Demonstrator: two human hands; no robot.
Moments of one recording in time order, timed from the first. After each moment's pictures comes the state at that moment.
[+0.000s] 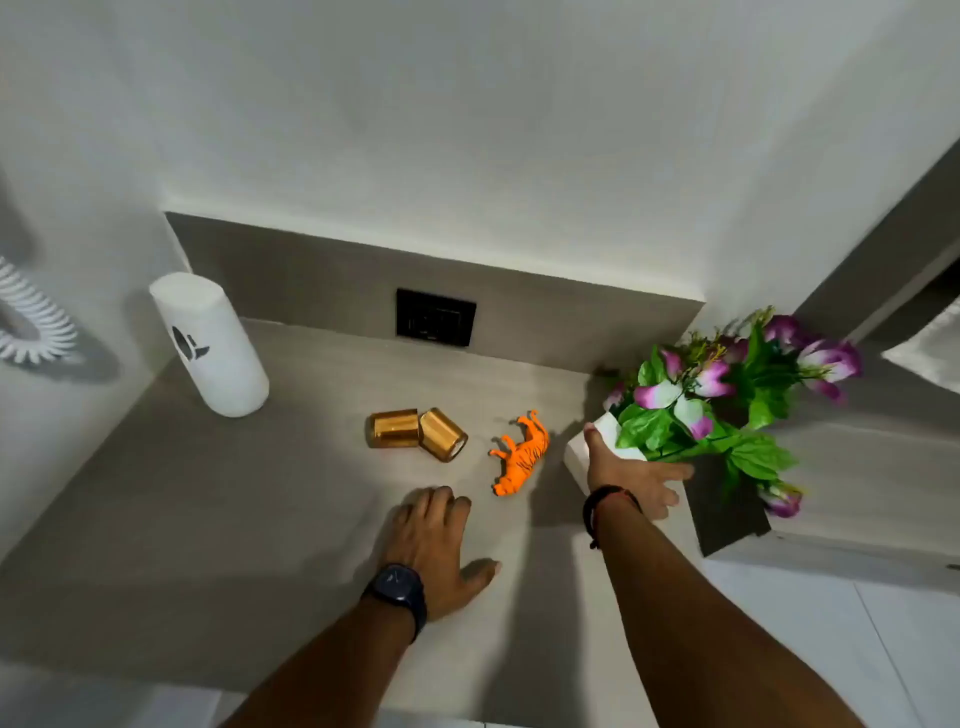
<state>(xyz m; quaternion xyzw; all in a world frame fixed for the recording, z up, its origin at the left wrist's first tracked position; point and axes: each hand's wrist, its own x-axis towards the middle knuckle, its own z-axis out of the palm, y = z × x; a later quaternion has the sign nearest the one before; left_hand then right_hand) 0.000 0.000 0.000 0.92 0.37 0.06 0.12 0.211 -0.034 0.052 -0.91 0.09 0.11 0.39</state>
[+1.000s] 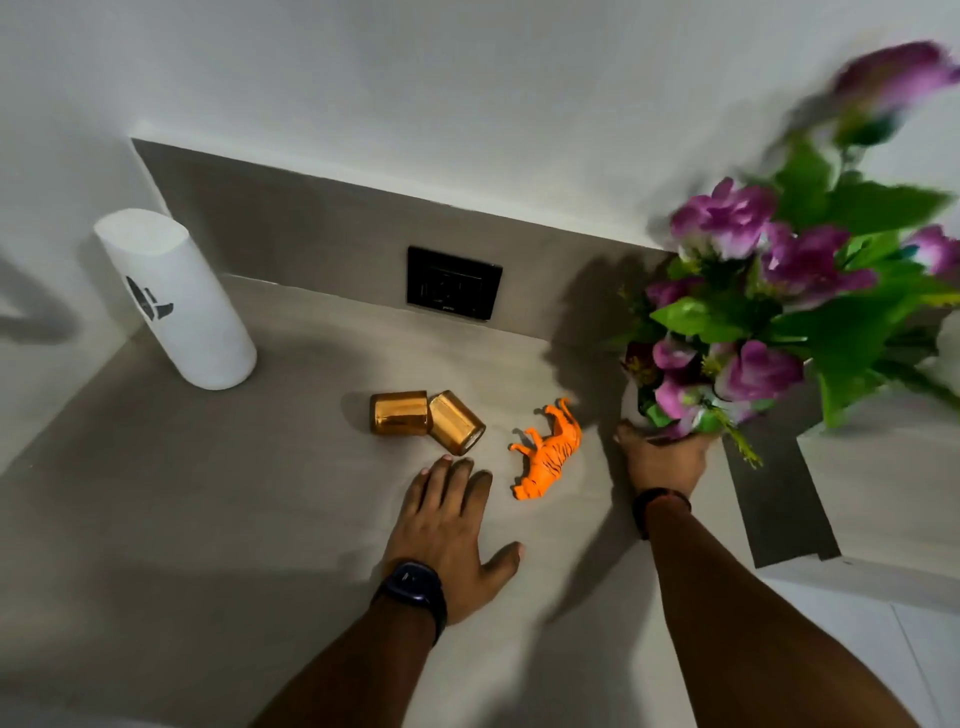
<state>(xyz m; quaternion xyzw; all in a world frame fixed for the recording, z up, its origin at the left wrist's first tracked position) 0.027 0.025 -0.058 0.91 0.39 0.09 0.10 0.278 -0.011 -0.027 -0.83 -0.12 0.04 0.55</state>
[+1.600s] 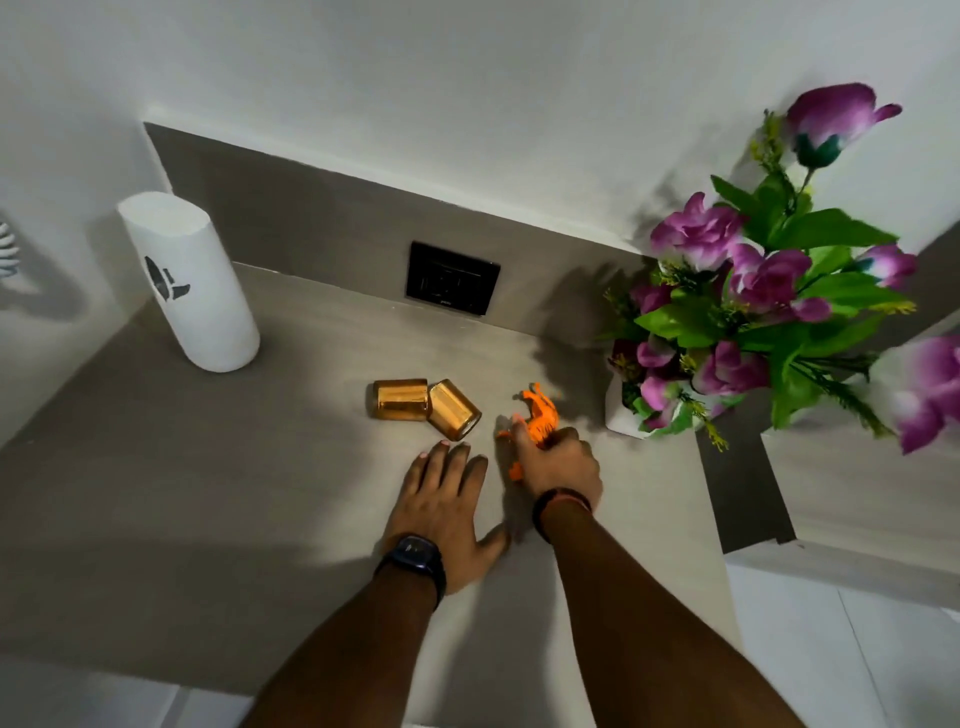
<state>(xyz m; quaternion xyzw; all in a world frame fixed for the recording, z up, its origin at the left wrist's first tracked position) 0.026 0.025 -0.057 0.91 0.39 0.07 0.09 0.171 0.008 -0.009 -0.93 -0.21 0.14 0.25</state>
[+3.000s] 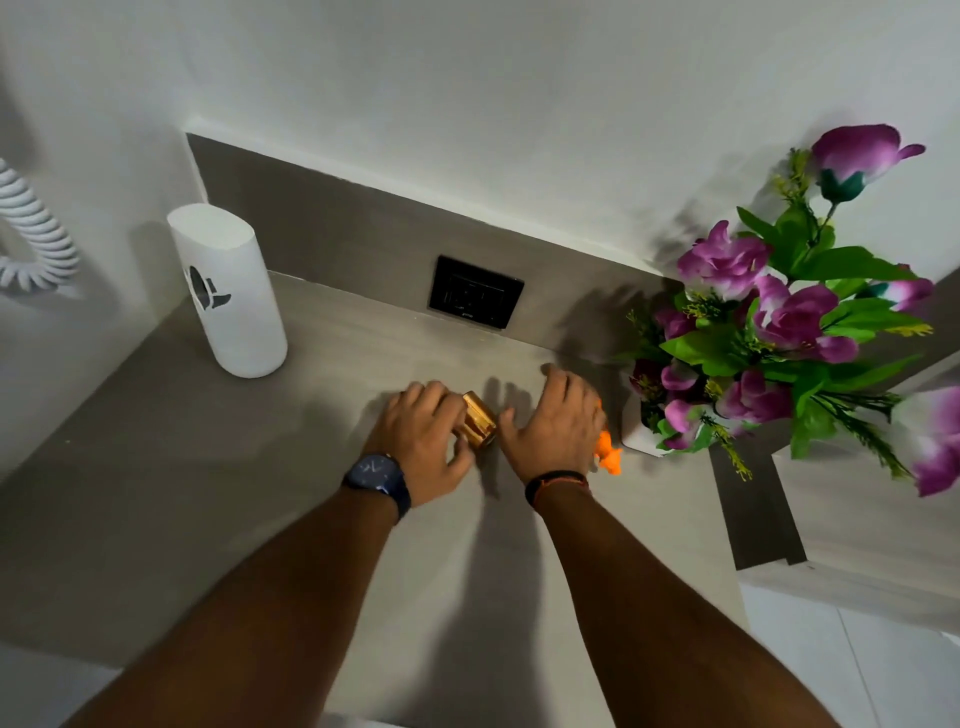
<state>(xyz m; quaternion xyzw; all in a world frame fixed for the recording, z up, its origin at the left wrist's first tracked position) -0.007 0.106 0.016 0.89 0.34 0.29 0.09 0.146 0.050 0.020 -0.85 -0.46 -0.12 0.24</state>
